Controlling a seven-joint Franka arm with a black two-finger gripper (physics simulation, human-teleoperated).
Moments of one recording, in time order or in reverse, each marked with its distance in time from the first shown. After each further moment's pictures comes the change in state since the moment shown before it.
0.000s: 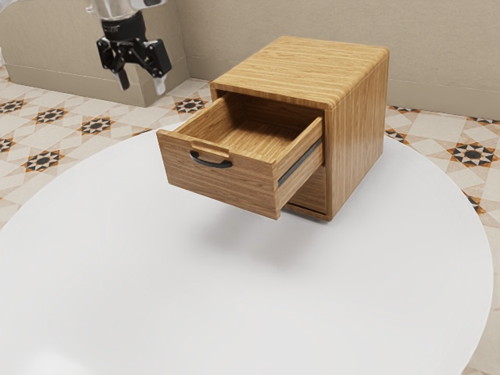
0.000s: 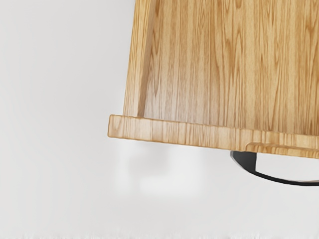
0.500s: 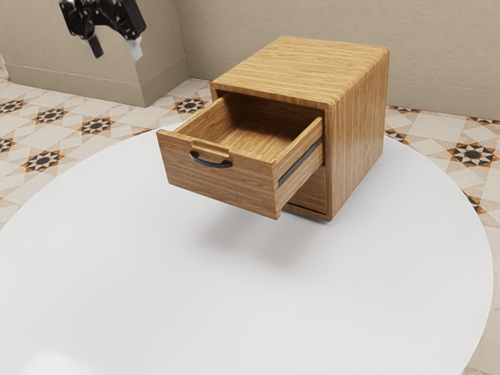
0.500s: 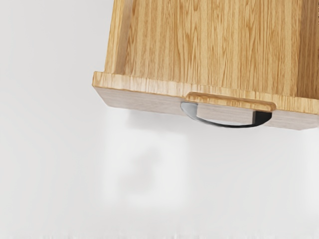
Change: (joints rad) arm -0.003 -0.160 -0.016 0.031 -0.032 -0.109 -0.051
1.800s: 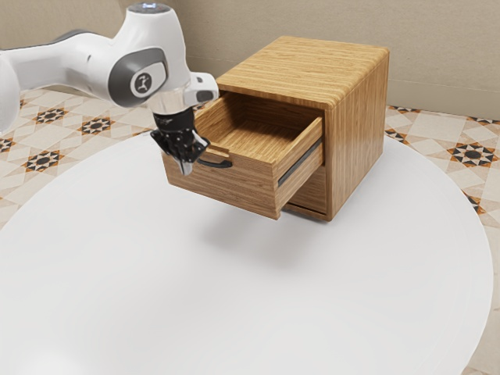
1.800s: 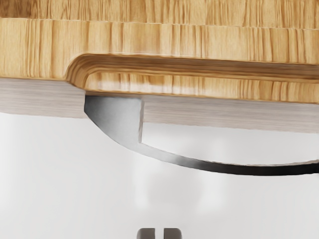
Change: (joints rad) arm -0.027 -0.053 -0.142 -0.720 0.151 0.627 -0.126
